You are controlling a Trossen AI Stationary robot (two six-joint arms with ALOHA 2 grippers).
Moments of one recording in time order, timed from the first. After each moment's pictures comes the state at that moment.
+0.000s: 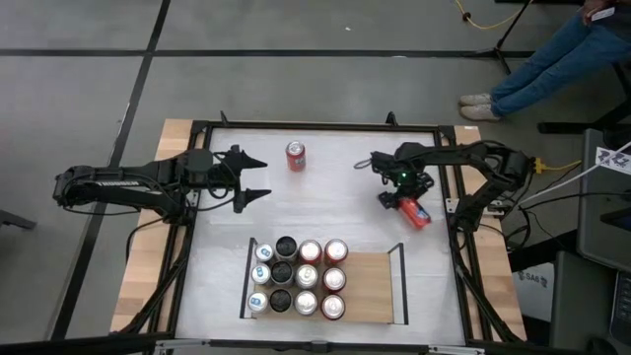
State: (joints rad) left arm 0.13 0.74 0.62 -0.16 -0.08 -0.13; right arm -0.45 1.62 0.88 -1.07 -0.18 0.62
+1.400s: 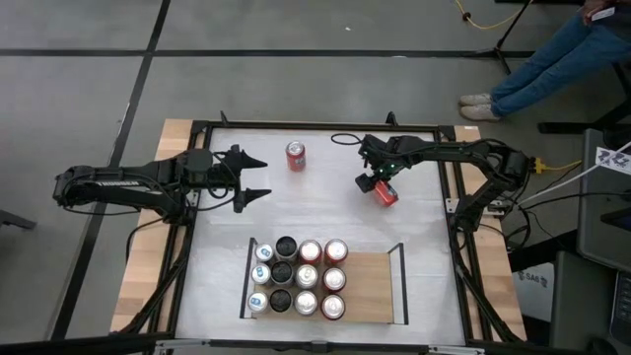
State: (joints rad) left arm 0.13 0.74 0.62 -0.16 -0.08 -0.13; right arm -0.45 1.62 0.99 -0.70 -0.07 0.49
